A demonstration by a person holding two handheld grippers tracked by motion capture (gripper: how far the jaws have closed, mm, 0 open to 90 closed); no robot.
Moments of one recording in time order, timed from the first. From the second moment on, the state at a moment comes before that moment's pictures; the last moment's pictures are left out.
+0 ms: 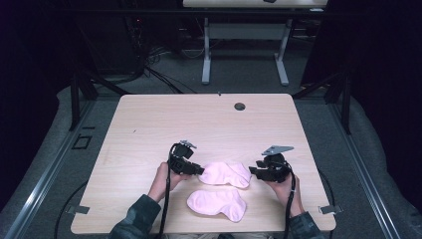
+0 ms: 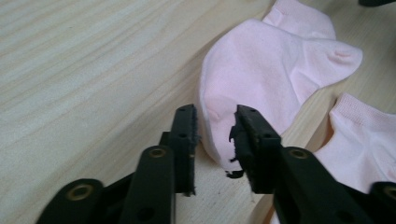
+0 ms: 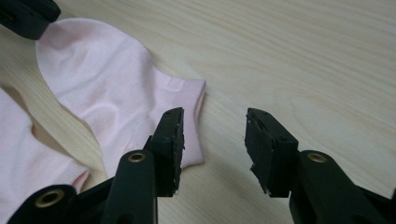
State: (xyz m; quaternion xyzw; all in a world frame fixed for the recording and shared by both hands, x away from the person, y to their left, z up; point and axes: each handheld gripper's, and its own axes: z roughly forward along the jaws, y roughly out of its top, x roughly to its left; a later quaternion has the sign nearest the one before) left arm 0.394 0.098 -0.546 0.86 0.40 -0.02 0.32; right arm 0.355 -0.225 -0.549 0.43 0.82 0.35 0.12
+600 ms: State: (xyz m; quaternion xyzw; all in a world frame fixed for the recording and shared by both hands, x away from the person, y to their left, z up) left arm 0.392 0.087 -0.559 0.87 0.38 -0.02 0.30; right arm 0.372 -0.201 -0.567 0.41 0.85 0.32 0.08
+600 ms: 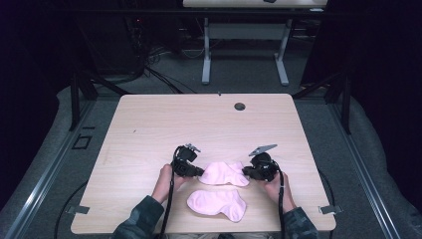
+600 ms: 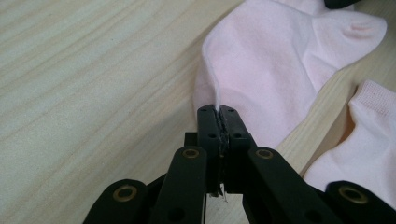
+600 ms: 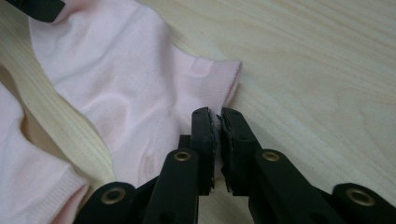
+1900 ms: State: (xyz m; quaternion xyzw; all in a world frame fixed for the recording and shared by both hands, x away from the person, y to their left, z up) left arm 0.375 0.098 -0.559 0.88 0.37 0.04 0.29; right arm 0.373 -0.187 -0.568 0.39 0.86 0.30 0.12
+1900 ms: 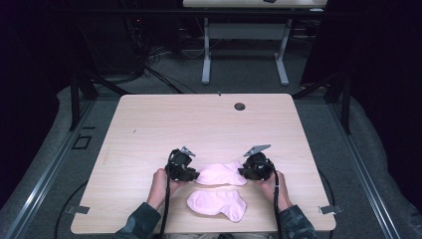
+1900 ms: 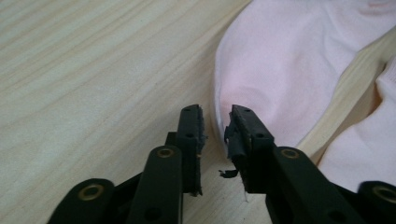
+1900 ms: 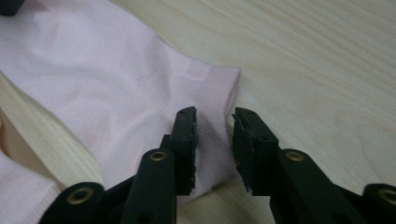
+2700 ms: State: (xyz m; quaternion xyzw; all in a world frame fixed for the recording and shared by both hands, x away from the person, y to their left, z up) left arm 0.352 0.112 -0.501 0.87 0.36 0.06 0.33; right arm 0.336 -0.196 -0.508 0.38 0.84 0.37 0.13
